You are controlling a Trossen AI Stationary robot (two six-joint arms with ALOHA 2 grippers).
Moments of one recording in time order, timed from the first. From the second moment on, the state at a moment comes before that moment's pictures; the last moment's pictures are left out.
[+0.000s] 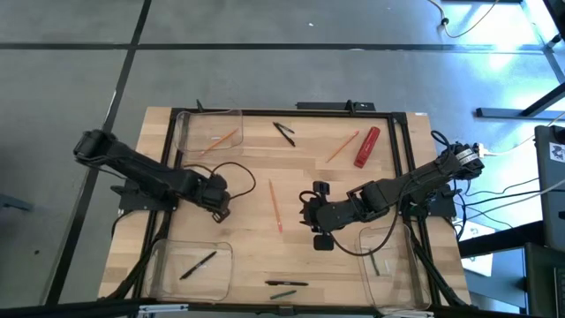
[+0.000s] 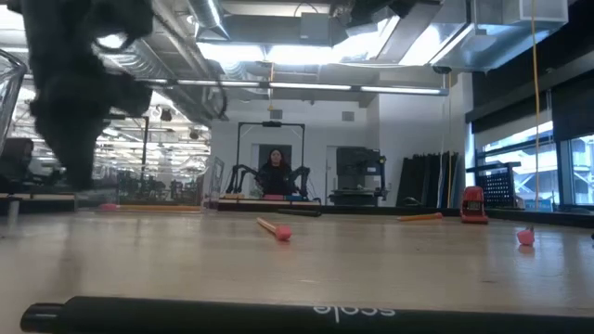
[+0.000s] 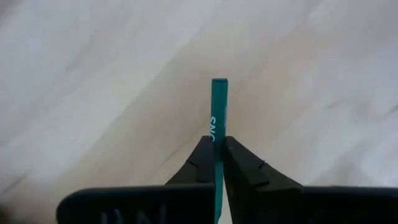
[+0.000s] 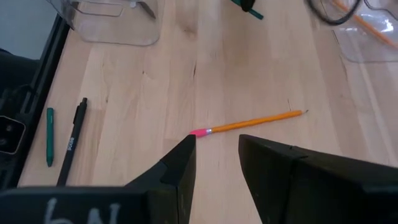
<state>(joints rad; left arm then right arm) -0.26 1.23 0.66 -0.81 -0.18 -1.06 0.41 1.59 1.36 -0.61 0.31 0.24</state>
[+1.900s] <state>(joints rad) -0.24 1.21 0.96 -0.79 -0.27 -0.71 0.13 1.97 1.36 0.24 0.26 -0.82</state>
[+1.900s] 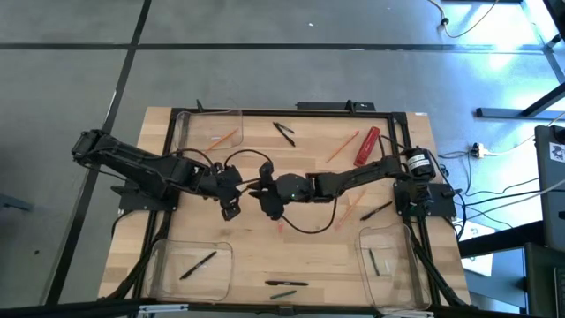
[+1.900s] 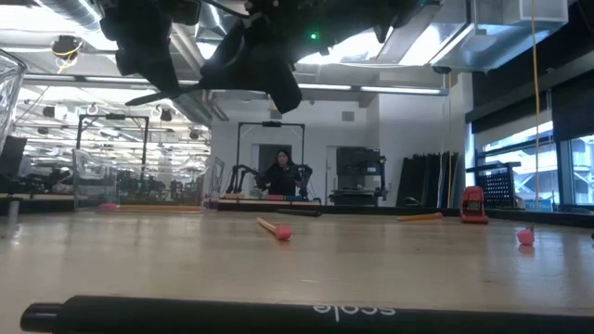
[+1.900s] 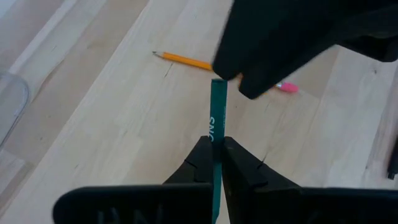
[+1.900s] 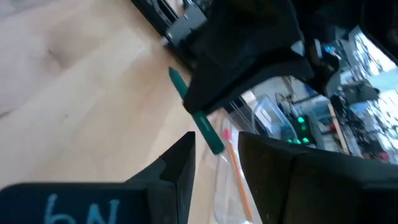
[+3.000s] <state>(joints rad) -0.24 1.21 0.96 -0.79 -0.27 -0.73 0.08 2.00 1.36 0.28 0.10 -0.80</state>
